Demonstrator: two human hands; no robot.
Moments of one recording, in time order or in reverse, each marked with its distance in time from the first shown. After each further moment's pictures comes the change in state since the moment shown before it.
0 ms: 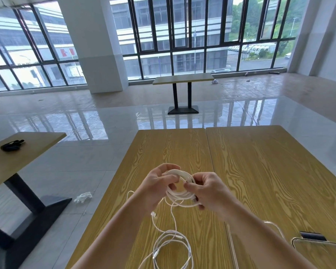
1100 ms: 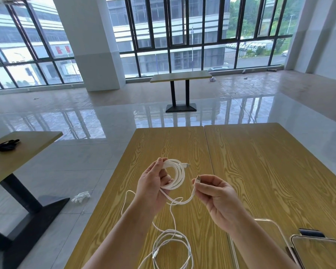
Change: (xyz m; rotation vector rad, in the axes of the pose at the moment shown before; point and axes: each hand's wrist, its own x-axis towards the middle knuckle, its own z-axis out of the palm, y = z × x) left_hand 0.008 -0.001 0.012 -0.750 0.222 0.021; right_hand -0.003 0.028 -0.001 1.035 0.086 0.064
